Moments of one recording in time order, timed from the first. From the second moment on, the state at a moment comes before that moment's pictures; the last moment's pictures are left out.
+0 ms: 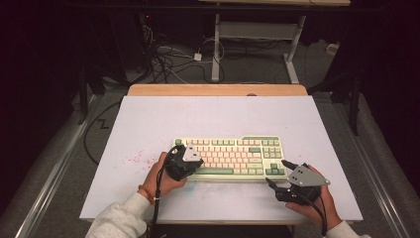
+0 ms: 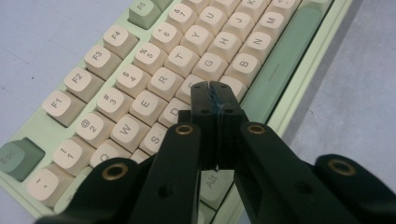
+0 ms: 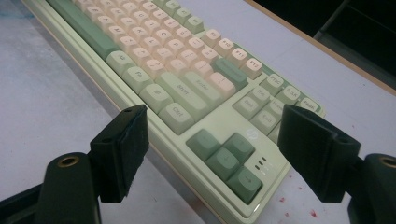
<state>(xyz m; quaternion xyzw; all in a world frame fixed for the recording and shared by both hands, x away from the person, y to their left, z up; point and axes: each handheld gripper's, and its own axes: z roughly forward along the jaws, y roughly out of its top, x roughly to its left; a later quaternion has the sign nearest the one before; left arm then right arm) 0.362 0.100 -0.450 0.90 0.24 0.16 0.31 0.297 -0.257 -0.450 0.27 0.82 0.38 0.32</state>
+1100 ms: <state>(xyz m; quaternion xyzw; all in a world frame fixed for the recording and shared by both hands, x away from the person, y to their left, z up) 0.365 0.093 -0.454 0.91 0.23 0.16 0.30 0.297 -0.254 -0.452 0.26 0.83 0.37 0.32</state>
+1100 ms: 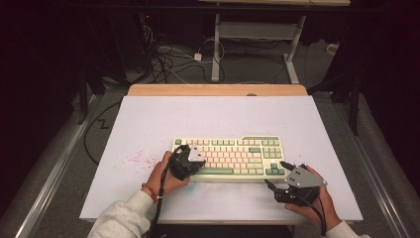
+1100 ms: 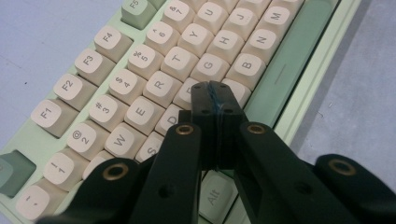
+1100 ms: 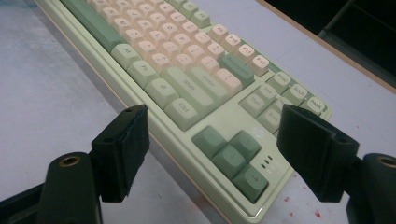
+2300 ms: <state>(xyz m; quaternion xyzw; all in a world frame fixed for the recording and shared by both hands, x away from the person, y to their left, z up) 0.366 0.108 -0.441 0.90 0.24 0.18 0.32 0.296 -0.253 -0.452 0.26 0.83 0.37 0.32</state>
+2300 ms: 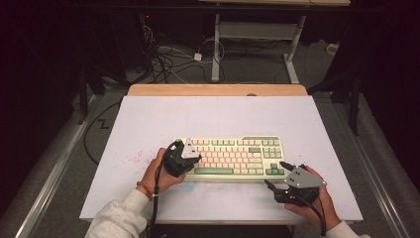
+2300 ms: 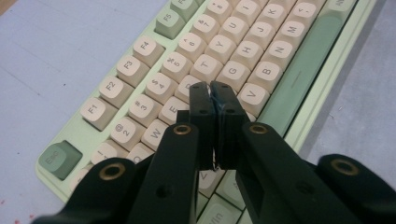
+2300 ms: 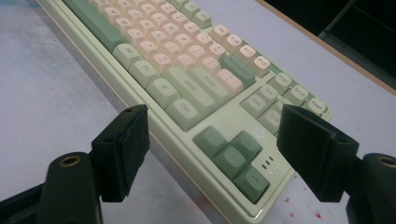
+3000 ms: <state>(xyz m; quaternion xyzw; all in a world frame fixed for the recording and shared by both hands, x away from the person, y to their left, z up) 0.375 0.115 -0.445 0.90 0.26 0.18 0.31 0.296 -0.252 -0.453 0.26 0.83 0.37 0.32</state>
